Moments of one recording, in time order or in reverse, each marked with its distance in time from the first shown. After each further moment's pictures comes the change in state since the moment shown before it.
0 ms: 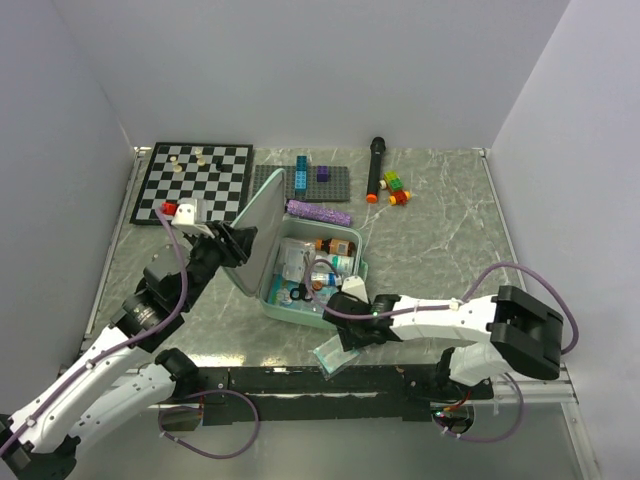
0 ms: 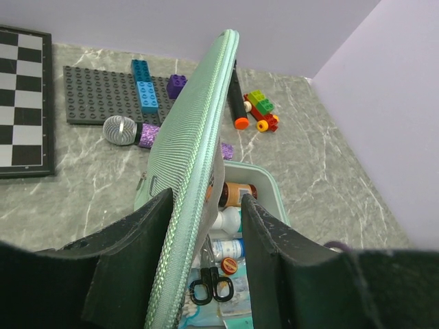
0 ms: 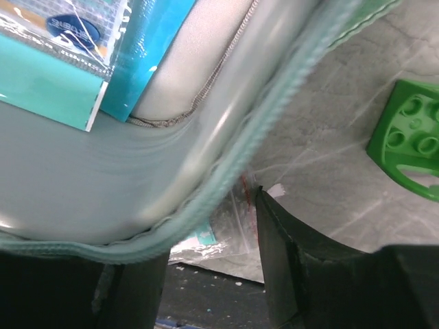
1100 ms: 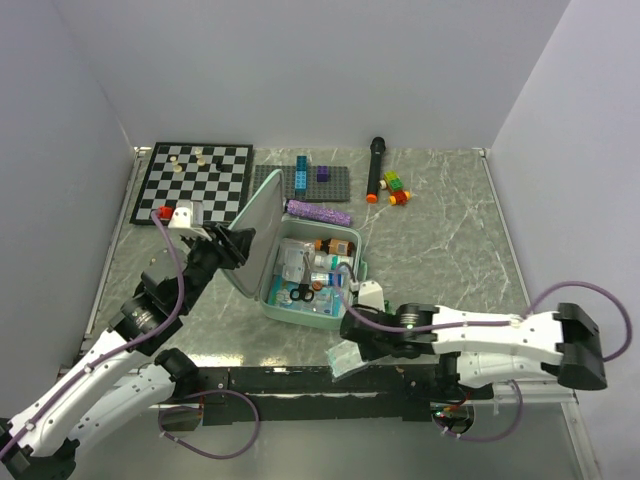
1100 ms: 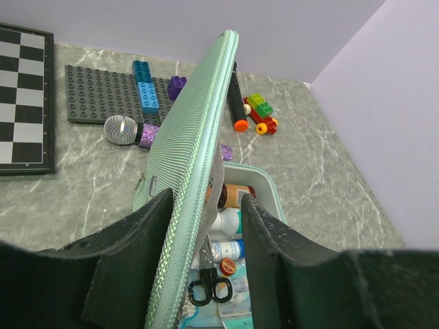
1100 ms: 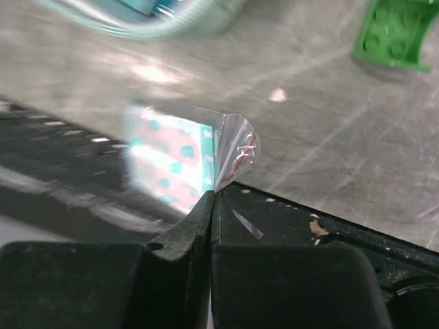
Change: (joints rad) left arm 0.000 -0.031 -0.022 -0.003 -0.014 -0.018; right arm 0.175 -0.237 0.053 -0.304 0.064 0.176
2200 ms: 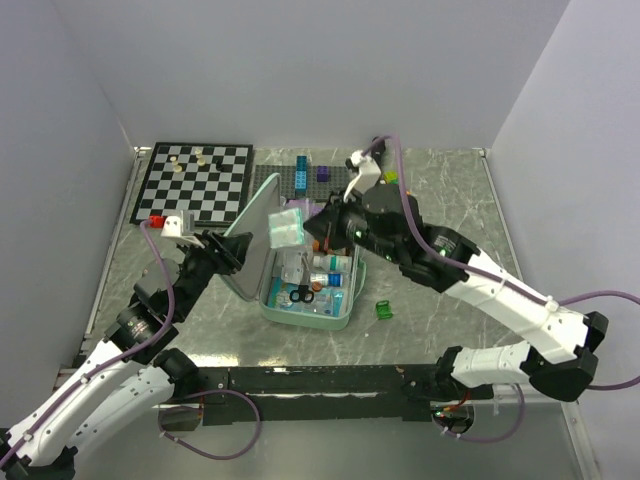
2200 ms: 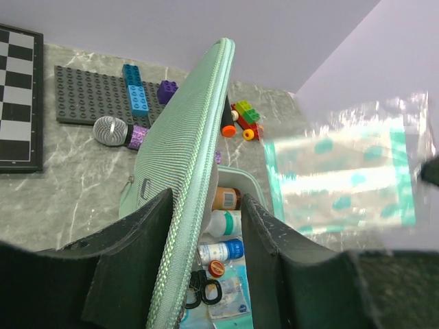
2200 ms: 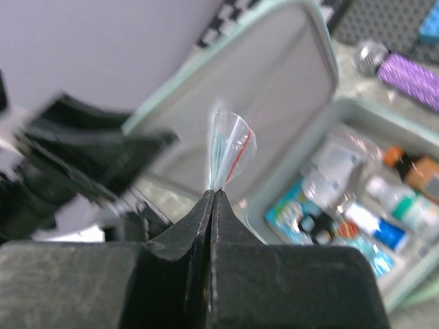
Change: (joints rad) left arm 0.000 -0.082 -0.060 0.026 0.009 -0.037; right arm -0.341 0.072 0.681 0.351 -0.142 -0.386
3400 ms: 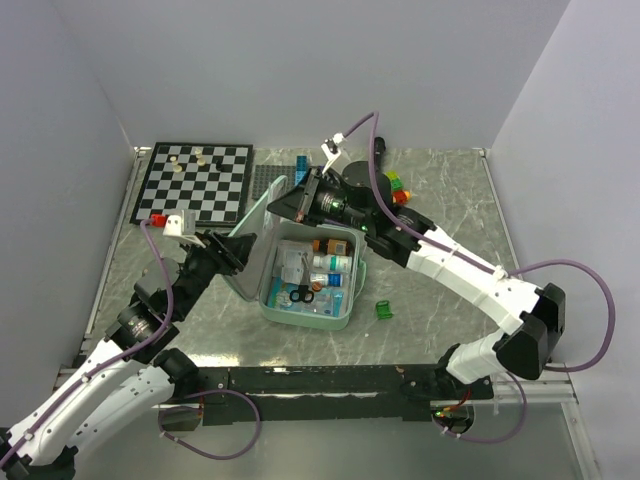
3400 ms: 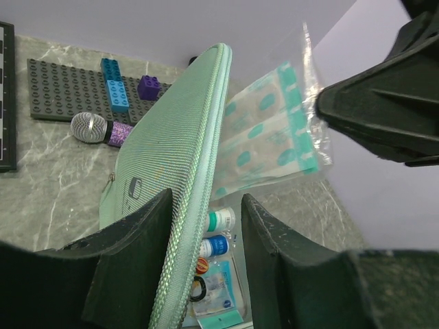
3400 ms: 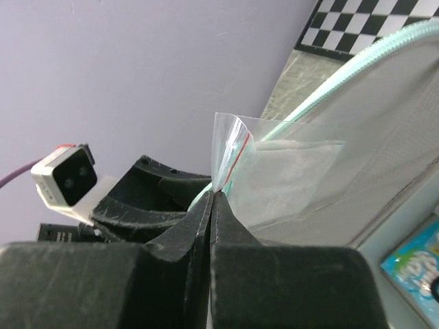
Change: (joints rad) left arm 0.002 0.004 0.000 0.017 0.054 -0.036; right arm -0.148 0.205 0.002 0.363 -0.356 0.308
